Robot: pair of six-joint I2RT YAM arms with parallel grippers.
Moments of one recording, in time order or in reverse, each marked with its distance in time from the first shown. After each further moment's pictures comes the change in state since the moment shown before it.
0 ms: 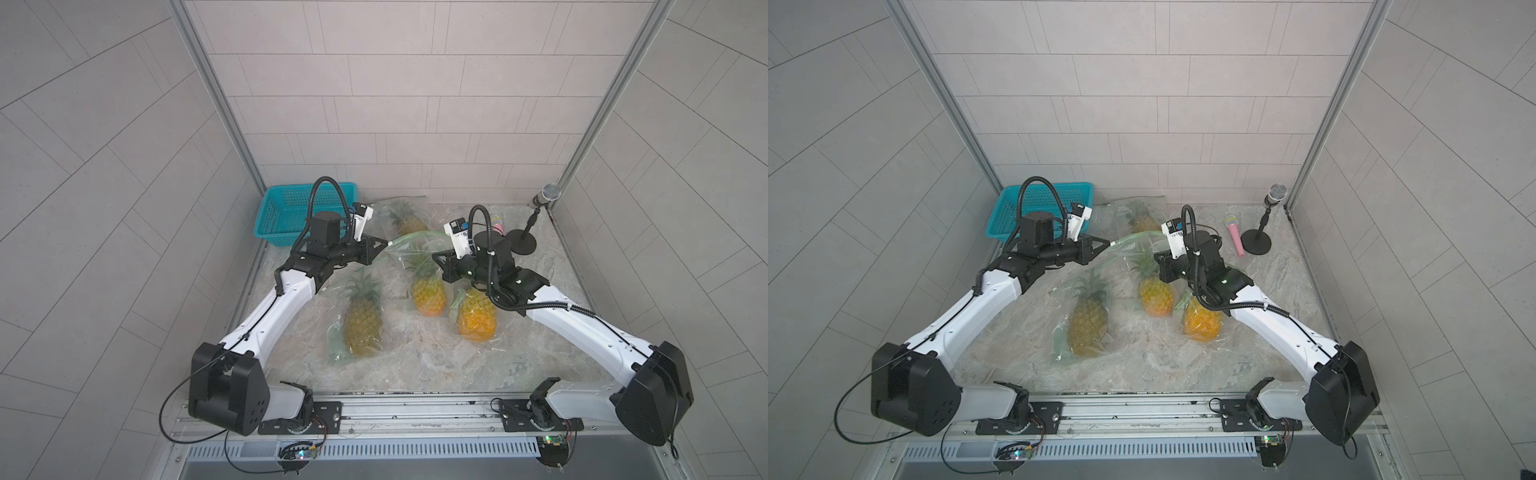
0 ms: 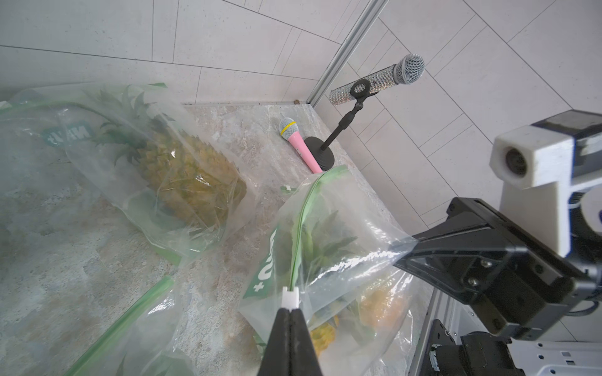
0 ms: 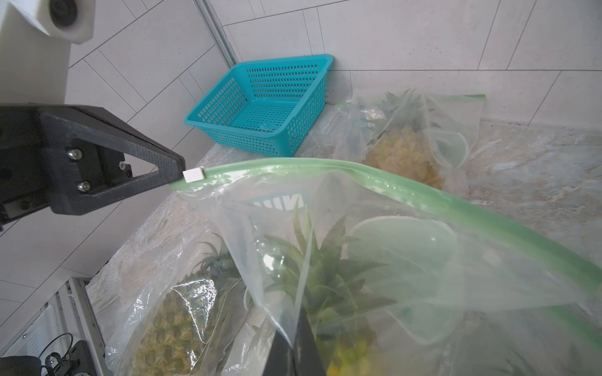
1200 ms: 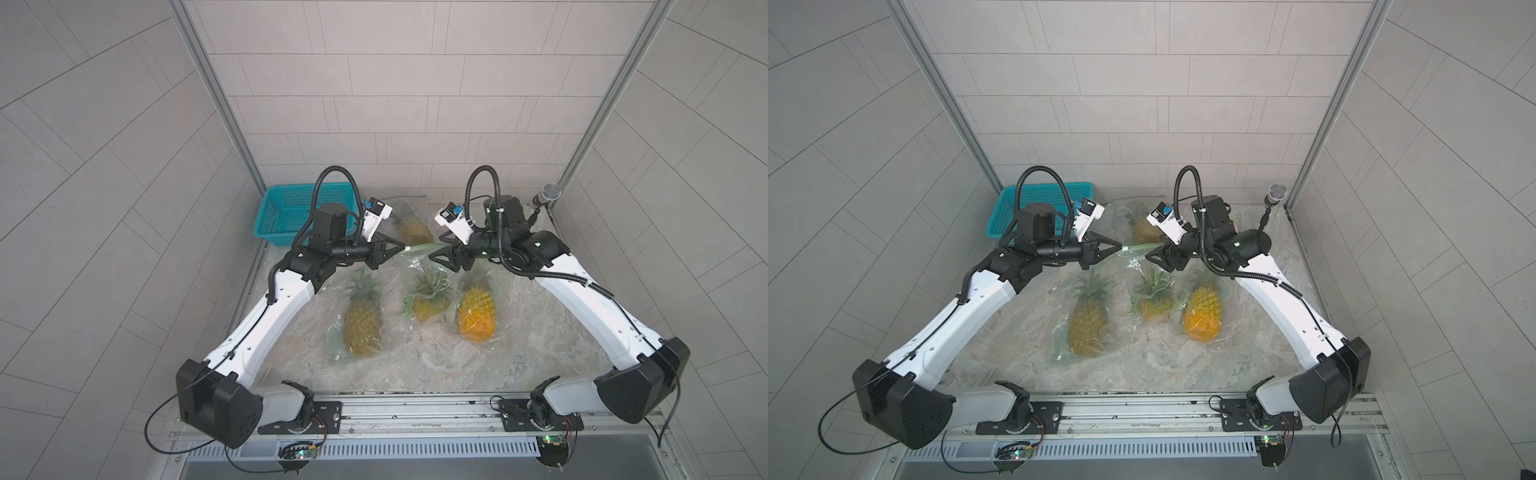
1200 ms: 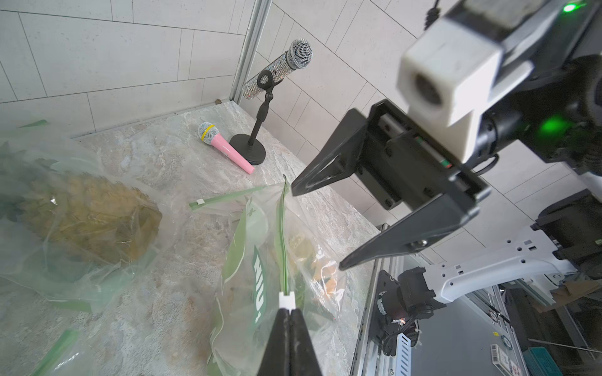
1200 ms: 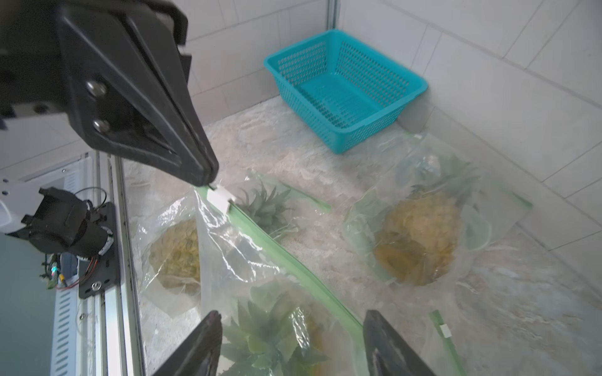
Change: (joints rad) left arm -0.095 -0.052 0.138 -0.163 0.138 0.108; right arm -0.105 0.154 0.459 -0.540 -0.344 -0.599
